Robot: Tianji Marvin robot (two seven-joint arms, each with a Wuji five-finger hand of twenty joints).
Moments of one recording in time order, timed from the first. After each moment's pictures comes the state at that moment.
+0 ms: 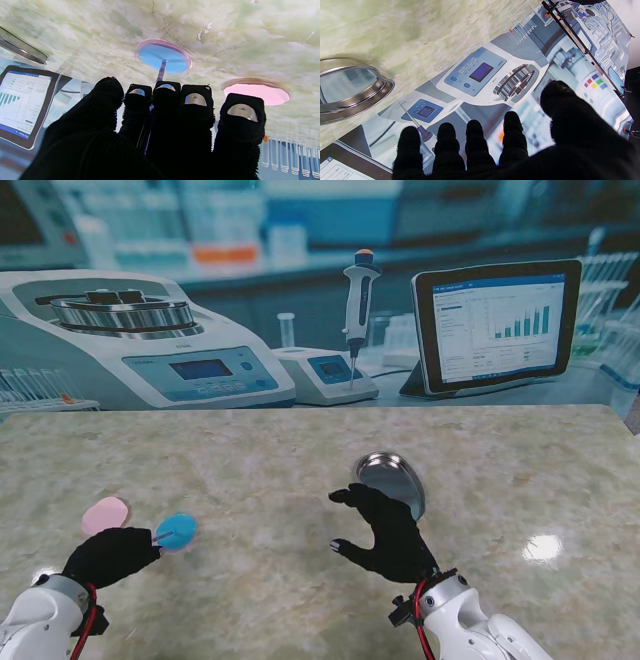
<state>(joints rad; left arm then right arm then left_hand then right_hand) 2.08 -1.08 -1.69 -1.89 0.79 0.01 -0.15 -1.87 -1.12 1.19 -1.84 -0.62 -0.17 -0.19 0.72 -0.21 0.43 -0.04 0.70 0.04 1.32 1.32 0.99 0.08 1.30 1.13 0.89 0.13 1.53 1.05 0.76 0.37 1.70 1.00 0.50 -0.31 0.56 -0.06 0.19 -0.13 0.36 0.52 0.20 0.07 0.32 0.25 0.15 0.10 0.22 0.24 -0.11 0.26 0.66 0.34</state>
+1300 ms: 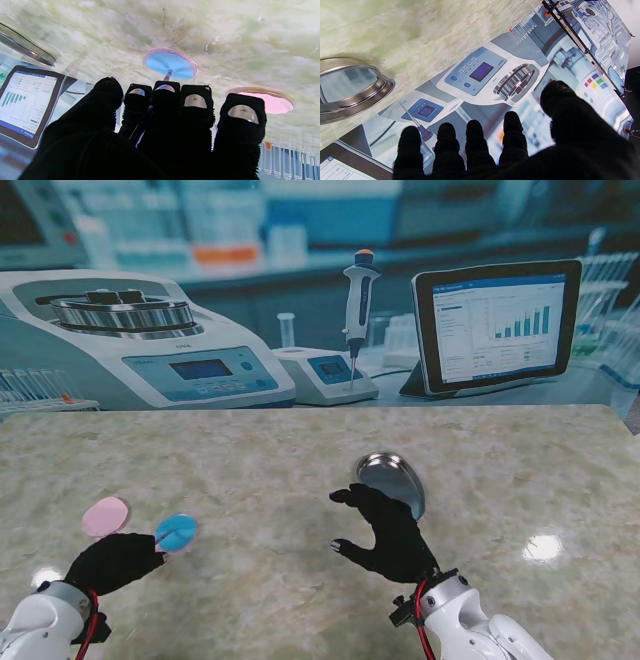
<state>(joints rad) 2.11 -1.08 -1.69 -1.91 0.77 0.00 -0.15 -1.87 -1.12 1.19 -1.84 -0.62 -0.17 -0.19 0.71 -0.21 0.44 -0.04 0.71 0.04 1.32 1.32 1.01 0.07 1.31 1.13 0.91 0.12 1.54 1.05 0.78 0.37 1.71 0.97 0.50 -0.31 0.56 -0.06 0.19 -0.13 0.36 0.52 0.20 0.07 0.32 0.25 0.15 0.10 0.22 0.24 -0.11 0.25 0.67 0.34</state>
